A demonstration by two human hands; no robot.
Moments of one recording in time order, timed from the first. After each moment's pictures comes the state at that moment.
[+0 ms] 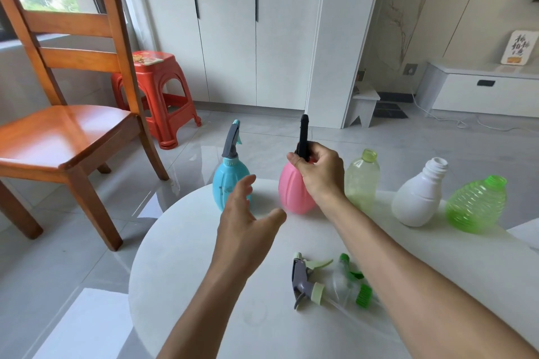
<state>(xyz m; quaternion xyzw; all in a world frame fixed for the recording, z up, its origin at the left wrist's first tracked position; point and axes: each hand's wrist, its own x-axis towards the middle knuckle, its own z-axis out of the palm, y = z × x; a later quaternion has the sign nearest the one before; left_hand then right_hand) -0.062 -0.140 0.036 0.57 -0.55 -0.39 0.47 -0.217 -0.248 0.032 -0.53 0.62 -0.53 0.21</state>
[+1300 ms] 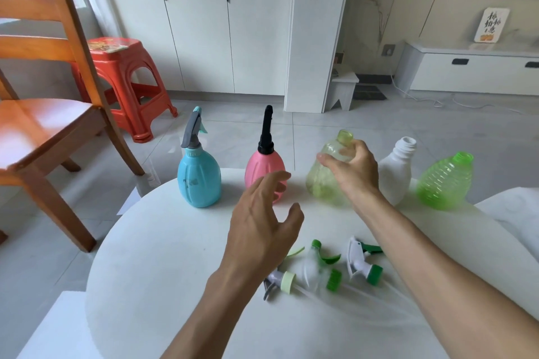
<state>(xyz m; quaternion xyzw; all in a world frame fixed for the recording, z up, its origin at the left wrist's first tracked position) -0.128 -0.134 0.027 0.49 -0.72 -0.22 0.43 -0.323 -0.220 0.016 -0.43 0.73 -0.49 0.21</state>
